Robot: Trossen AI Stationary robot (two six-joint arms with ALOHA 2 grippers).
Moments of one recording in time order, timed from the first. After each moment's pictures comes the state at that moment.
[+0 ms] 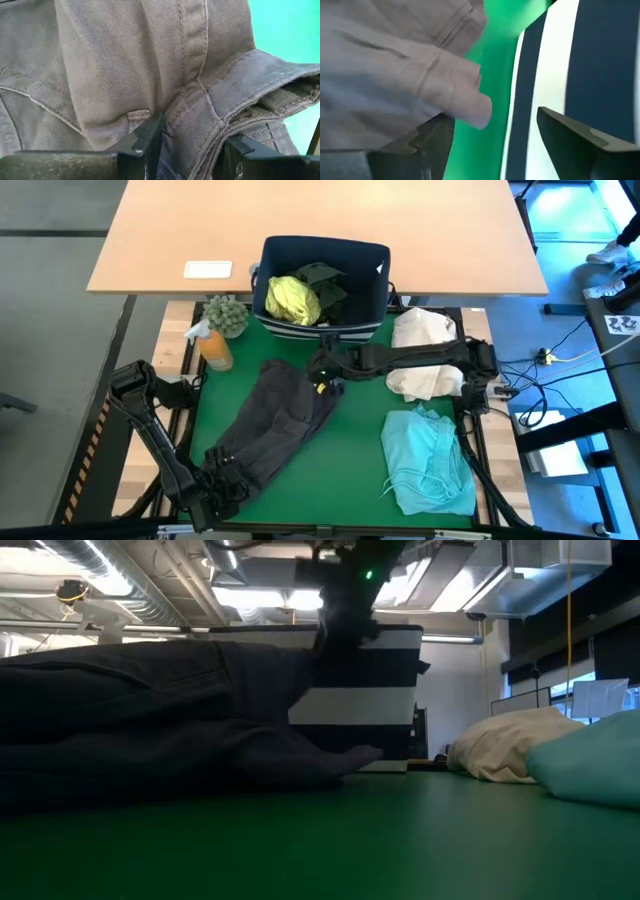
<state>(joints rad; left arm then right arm) -1.05 1.74 1.10 -0.86 -0.40 -1.44 0.02 1.90 1.66 -0.75 0.43 -0.40</state>
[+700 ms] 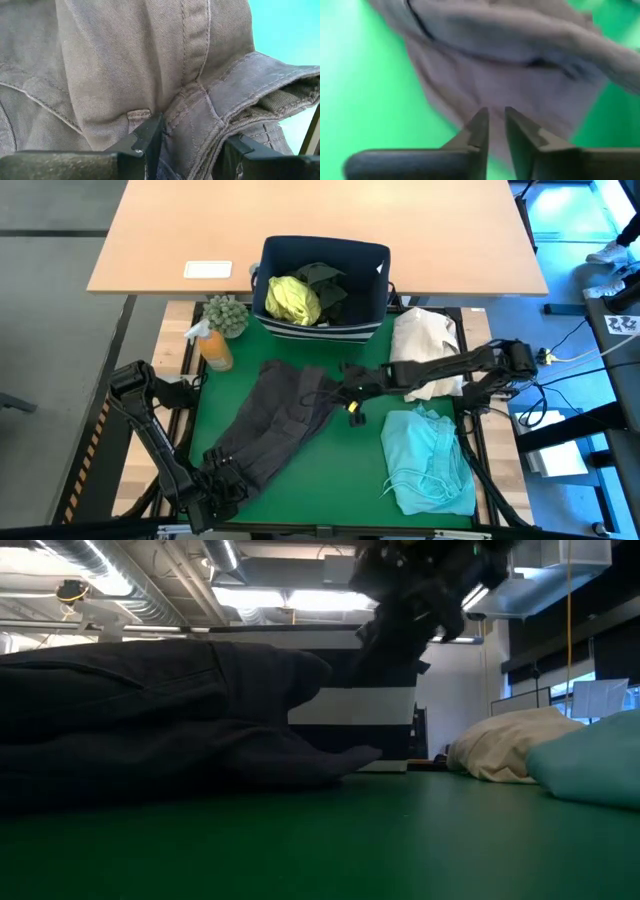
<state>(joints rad) -1.06 1.74 1.10 -0.85 -0.40 -1.48 0.05 1.65 1.01 -0.10 -0.03 -0.20</state>
